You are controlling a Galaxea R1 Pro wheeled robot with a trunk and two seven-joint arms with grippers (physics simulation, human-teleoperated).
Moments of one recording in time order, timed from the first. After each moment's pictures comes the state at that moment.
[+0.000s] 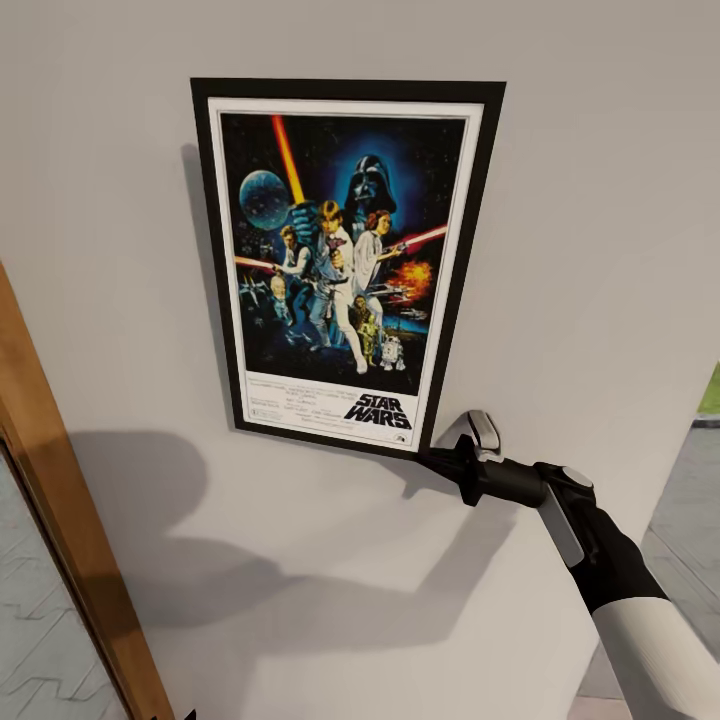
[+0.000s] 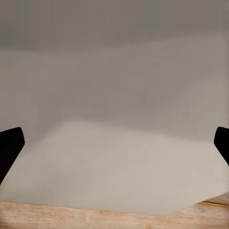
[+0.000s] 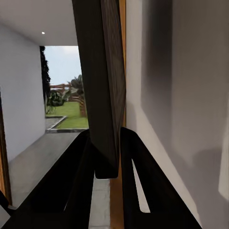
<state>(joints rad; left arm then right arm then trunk) -0.19 0.36 -0.83 -0.30 1.51 -0.53 -0.84 -0.67 -0.16 0.04 -1.12 -0.44 0.20 1.44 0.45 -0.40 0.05</state>
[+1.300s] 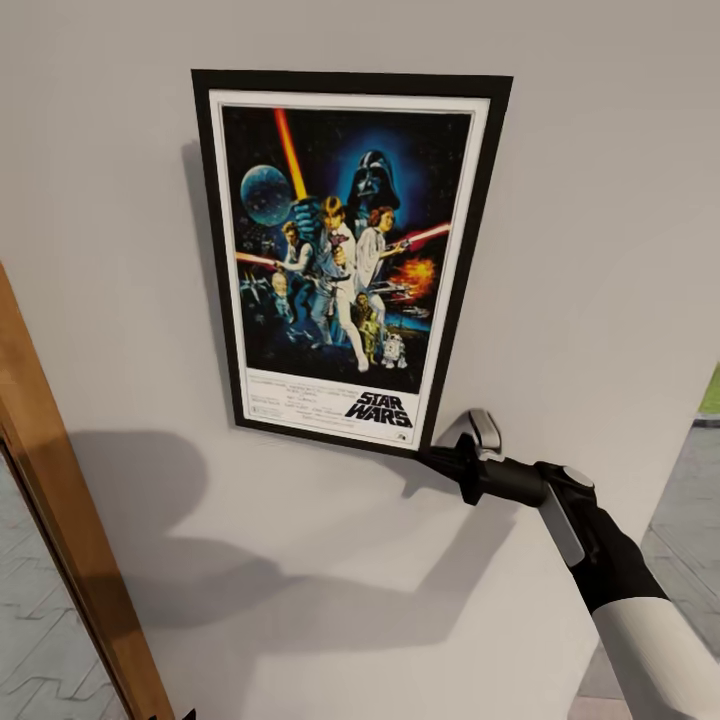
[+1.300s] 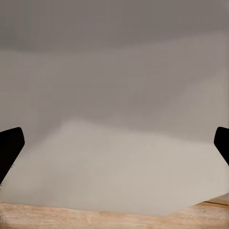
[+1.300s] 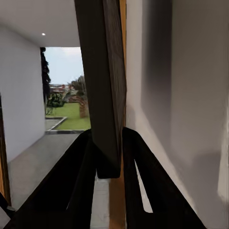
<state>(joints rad) -0.19 0.36 -0.83 -0.30 1.51 -0.53 -0.84 -0.67 -0.16 0.04 -1.12 -0.44 0.19 1.44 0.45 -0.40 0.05</state>
